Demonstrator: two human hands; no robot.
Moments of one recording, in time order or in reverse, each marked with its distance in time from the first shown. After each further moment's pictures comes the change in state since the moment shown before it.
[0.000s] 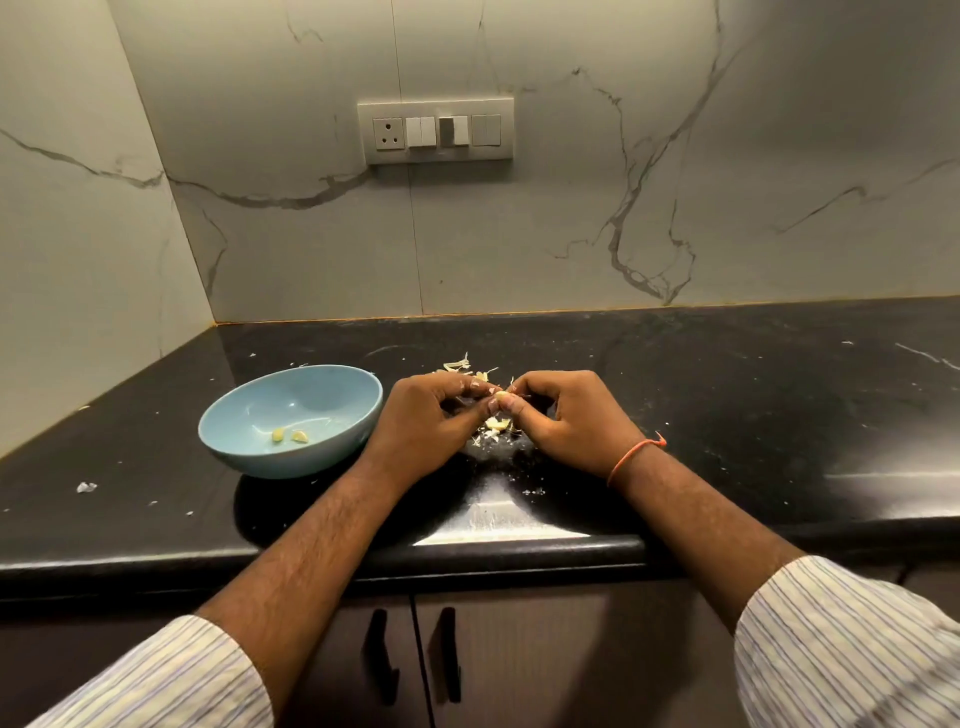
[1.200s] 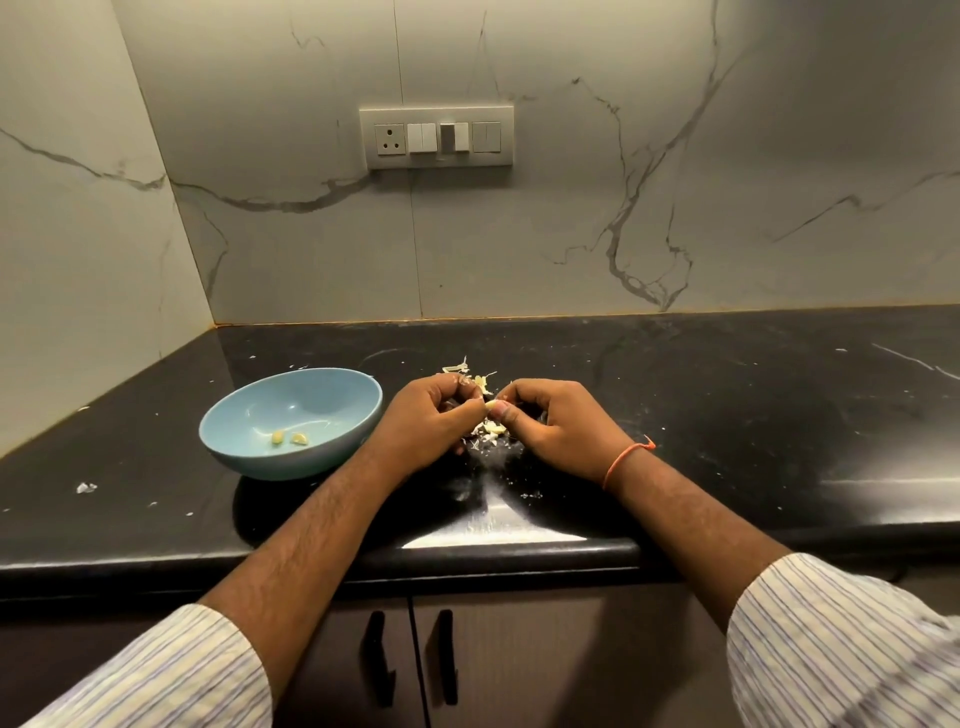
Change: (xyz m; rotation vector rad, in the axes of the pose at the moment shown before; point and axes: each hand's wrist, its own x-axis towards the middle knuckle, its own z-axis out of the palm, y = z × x) left_hand 0.006 -0.003 -0.003 -0.216 -0.149 -0.354; right_hand 0.003 0.000 0.005 0.050 -0.096 0.030
